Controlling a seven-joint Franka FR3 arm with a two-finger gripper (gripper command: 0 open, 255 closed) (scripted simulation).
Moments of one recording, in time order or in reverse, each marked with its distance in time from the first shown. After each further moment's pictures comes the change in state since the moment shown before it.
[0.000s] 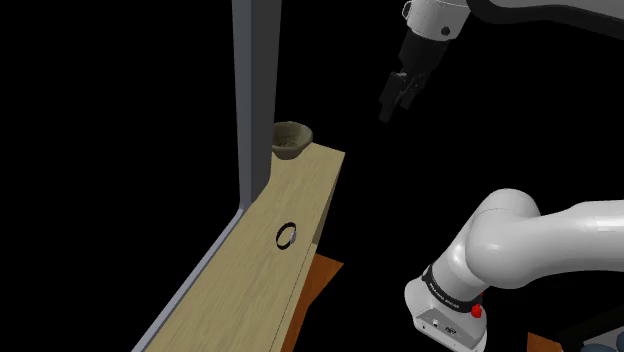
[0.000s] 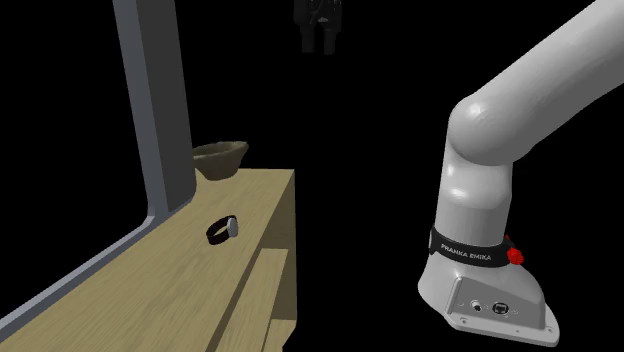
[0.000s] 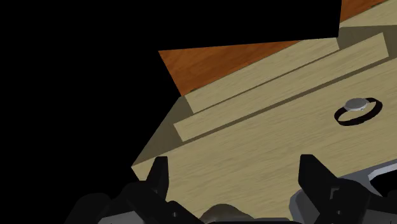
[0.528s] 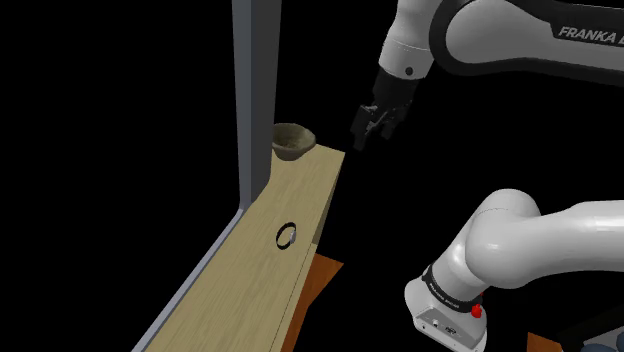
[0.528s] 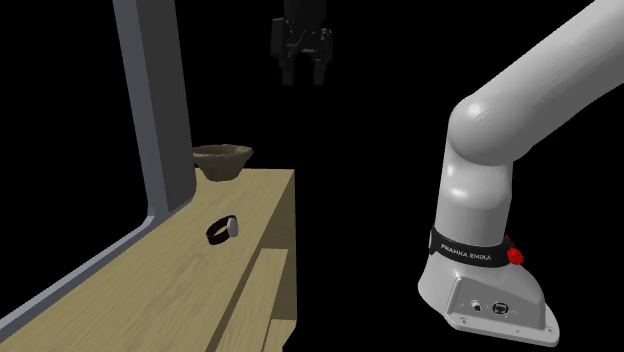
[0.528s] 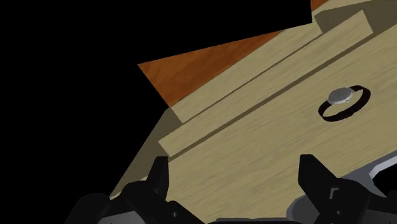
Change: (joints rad) arm -0.008 0.003 0.106 -0.146 0.104 0.135 0.218
